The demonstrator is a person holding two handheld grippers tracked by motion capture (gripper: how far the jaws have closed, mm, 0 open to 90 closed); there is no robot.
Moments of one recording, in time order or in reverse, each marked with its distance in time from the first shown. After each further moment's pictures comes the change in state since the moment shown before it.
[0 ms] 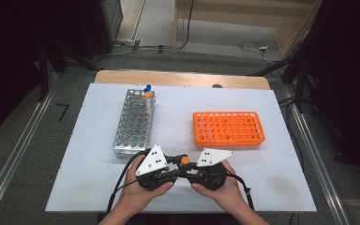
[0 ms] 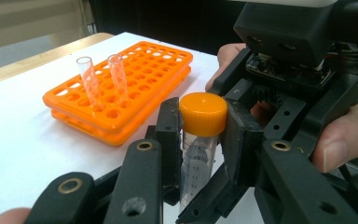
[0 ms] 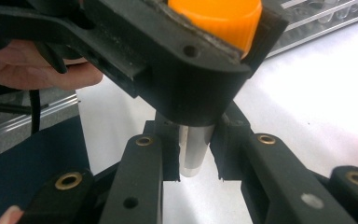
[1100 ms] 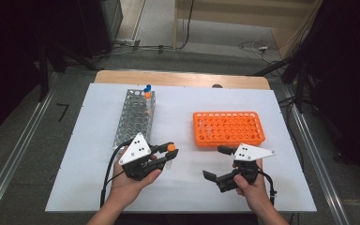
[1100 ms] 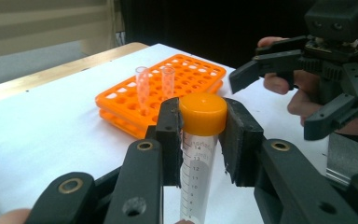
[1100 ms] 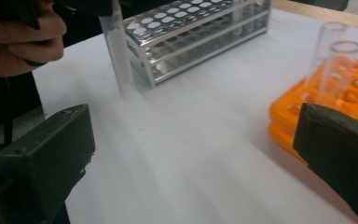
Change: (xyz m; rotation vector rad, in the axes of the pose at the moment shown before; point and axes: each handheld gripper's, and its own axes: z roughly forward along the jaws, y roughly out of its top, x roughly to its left) left arm 0.029 0.004 -0.024 -0.049 0.094 -0.060; right arm -0.037 -0.029 -0.066 -0.120 -0.121 0.093
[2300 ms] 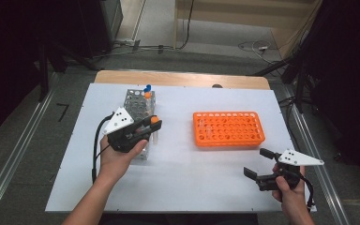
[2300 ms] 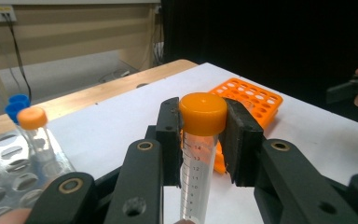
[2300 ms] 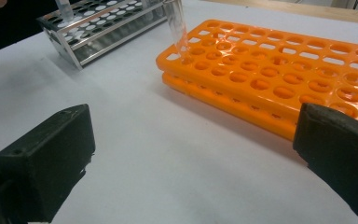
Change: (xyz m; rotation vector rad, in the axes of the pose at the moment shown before) left arm 0.063 0.028 -0.007 -0.046 0.136 -0.046; right arm -0.052 -0.046 -0.082 -0.025 -0.195 0.107
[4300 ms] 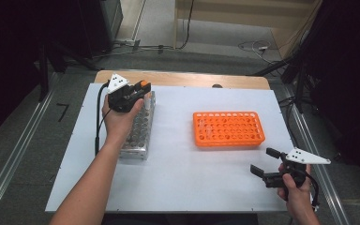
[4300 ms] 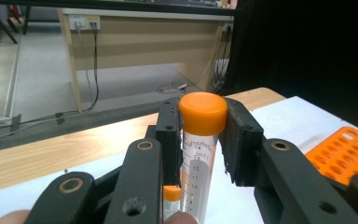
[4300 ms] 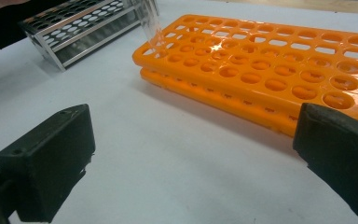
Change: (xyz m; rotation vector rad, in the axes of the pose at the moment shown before) left arm 0.087 0.020 0.058 -0.048 0.240 -0.081; right arm -0.022 -0.009 -0.006 -0.007 -0.020 0.049
